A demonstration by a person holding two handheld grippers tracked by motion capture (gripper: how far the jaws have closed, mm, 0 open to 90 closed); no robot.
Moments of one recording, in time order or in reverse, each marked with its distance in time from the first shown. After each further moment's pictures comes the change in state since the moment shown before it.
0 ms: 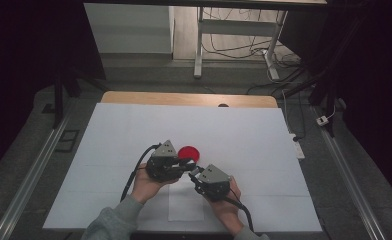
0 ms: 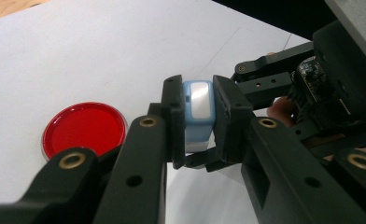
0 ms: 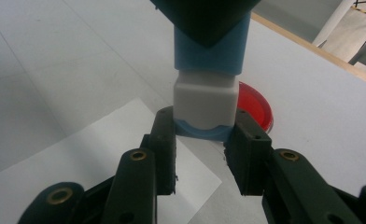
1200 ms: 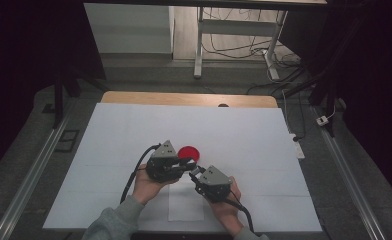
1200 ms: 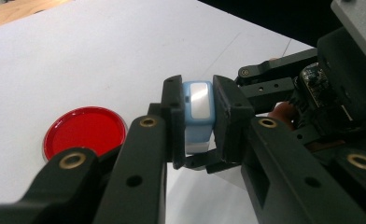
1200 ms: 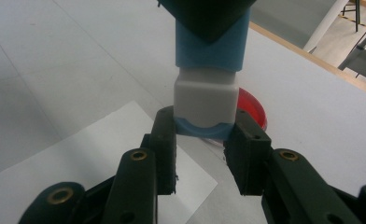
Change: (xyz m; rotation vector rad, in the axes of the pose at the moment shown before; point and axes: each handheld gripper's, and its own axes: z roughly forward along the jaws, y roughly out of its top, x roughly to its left) left arm -0.002 -0.001 0.000 -0.023 0.007 -0.003; right arm 0.002 -0.003 -0.002 -0.027 -0.028 -0.005
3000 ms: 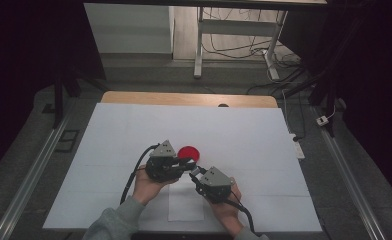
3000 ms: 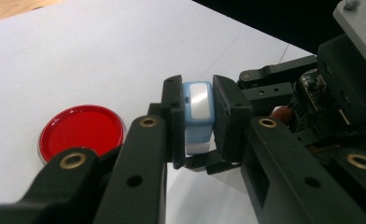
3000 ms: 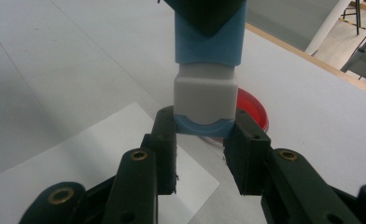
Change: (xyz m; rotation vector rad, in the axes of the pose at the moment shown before) left arm 0.002 -0.002 0.000 -0.010 -0.011 -0.030; right arm 0.000 -0.005 -0.001 -0.025 0.006 0.014
